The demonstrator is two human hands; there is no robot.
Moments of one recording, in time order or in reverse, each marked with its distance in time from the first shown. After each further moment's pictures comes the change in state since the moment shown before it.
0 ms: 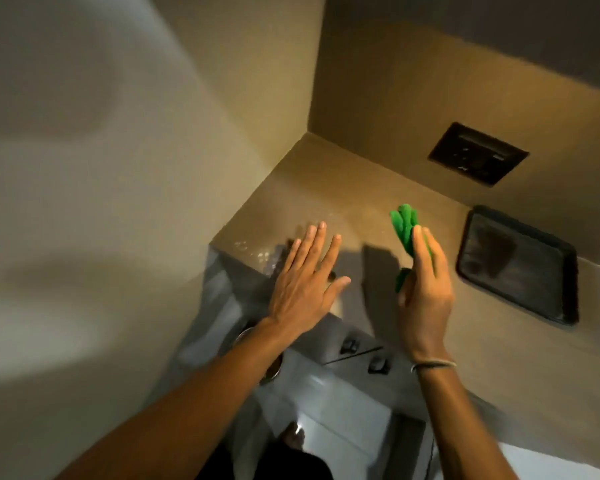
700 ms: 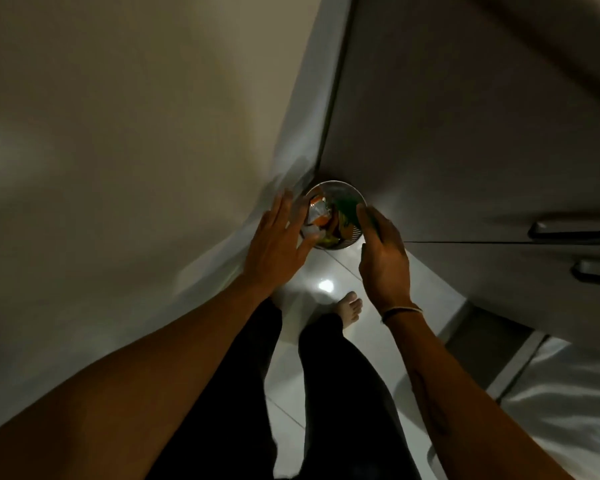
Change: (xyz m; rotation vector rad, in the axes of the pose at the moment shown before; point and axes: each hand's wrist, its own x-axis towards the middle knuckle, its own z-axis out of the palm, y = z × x) left_hand -0.282 -0.232 0.216 -0.171 -0.406 -0.507; right_hand -0.319 0.009 0.311 -0.042 -0.725 0.029
